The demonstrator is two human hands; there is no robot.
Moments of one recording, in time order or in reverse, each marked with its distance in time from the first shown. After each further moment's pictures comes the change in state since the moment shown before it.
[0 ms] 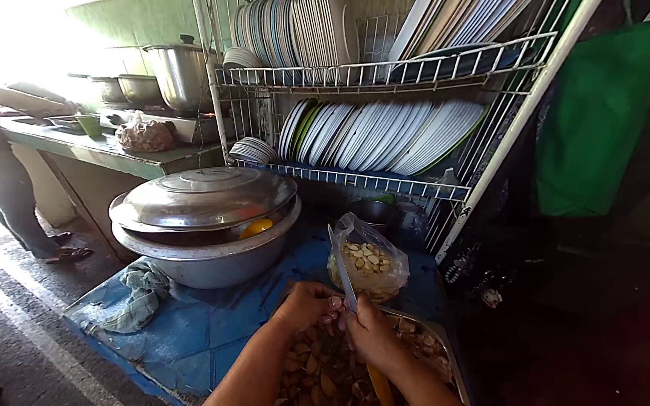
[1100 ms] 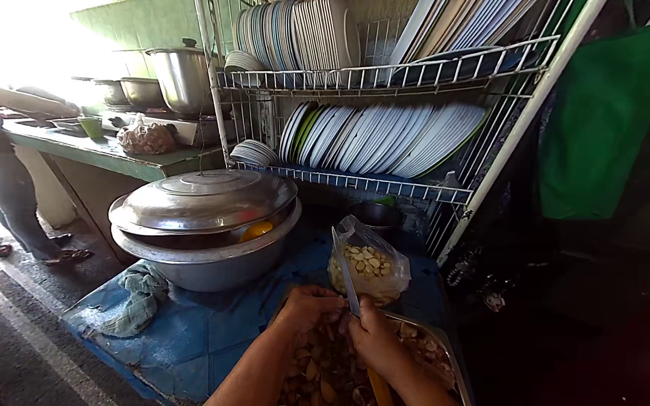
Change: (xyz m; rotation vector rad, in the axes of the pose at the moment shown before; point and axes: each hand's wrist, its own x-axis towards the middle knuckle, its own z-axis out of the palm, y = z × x) left_hand -0.002 0.005 0.011 -0.355 0.143 -0.095; right_hand 0.003 0.003 0.000 0.036 0.039 0.013
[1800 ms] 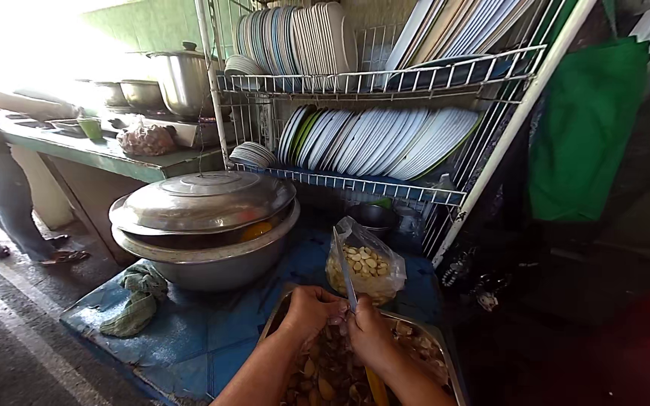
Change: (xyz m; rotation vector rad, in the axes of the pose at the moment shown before) left_hand -0.008 -0.003 0.012 0.214 0.031 0.129; right_hand -0.002 -0.010 0.002 -0.116 0.050 0.048
